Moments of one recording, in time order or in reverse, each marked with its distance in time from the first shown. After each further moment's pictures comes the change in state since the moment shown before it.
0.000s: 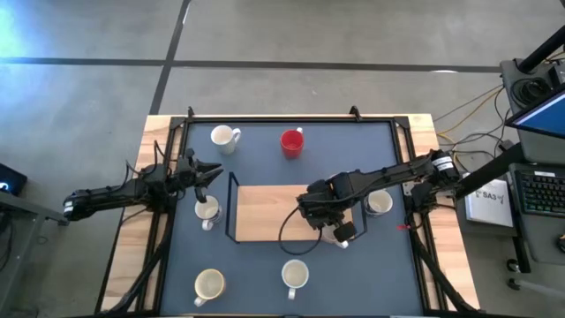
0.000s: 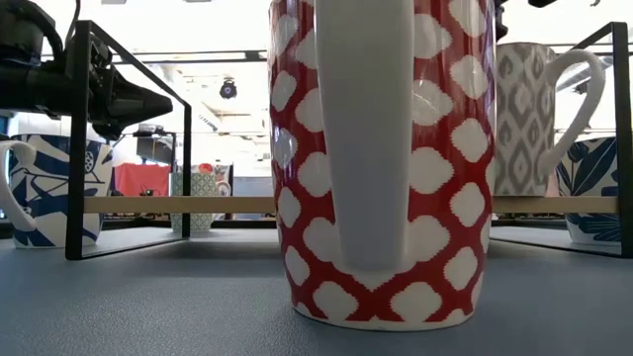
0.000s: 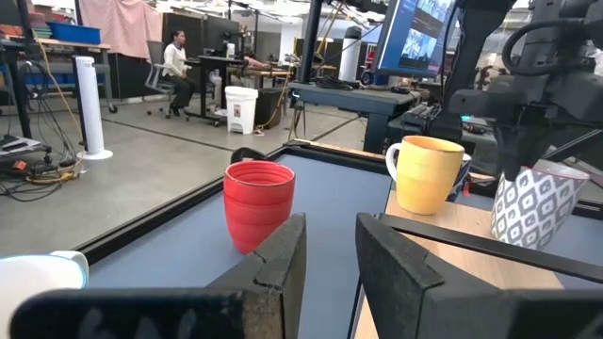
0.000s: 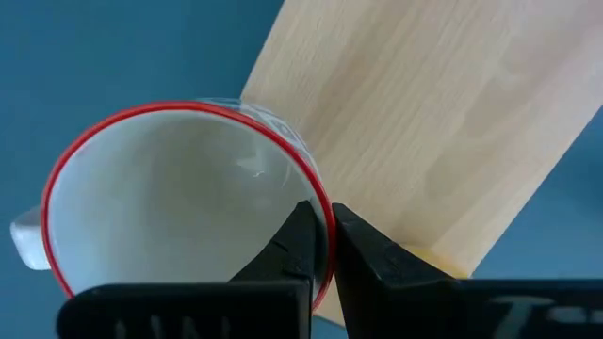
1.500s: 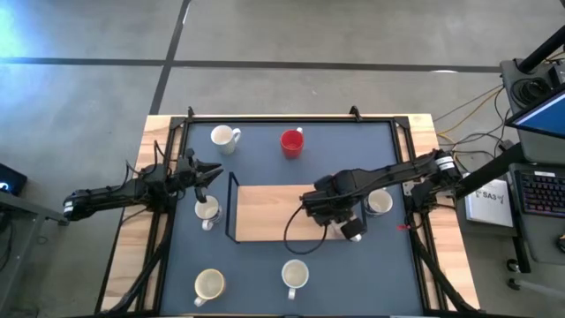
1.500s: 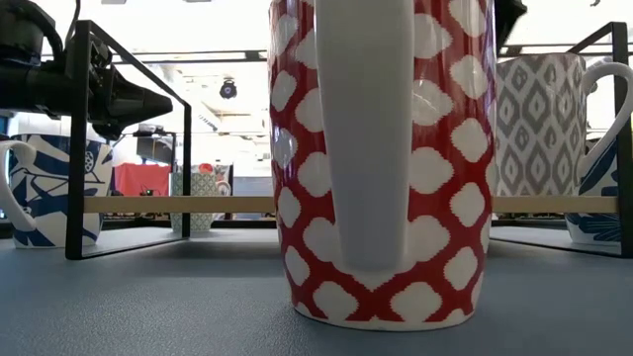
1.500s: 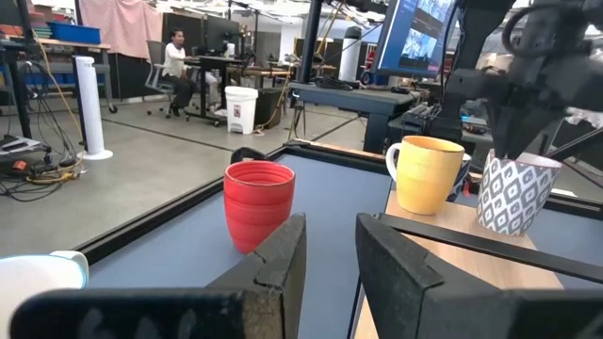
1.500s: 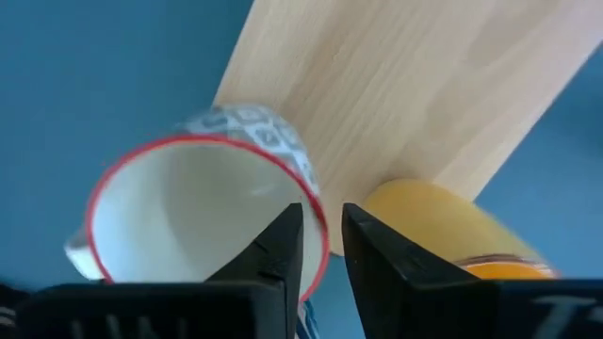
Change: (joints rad) left arm 0.000 0.000 0.000 0.000 0.000 0.000; right arm 0.000 -0.012 0.073 -0.150 0.025 0.013
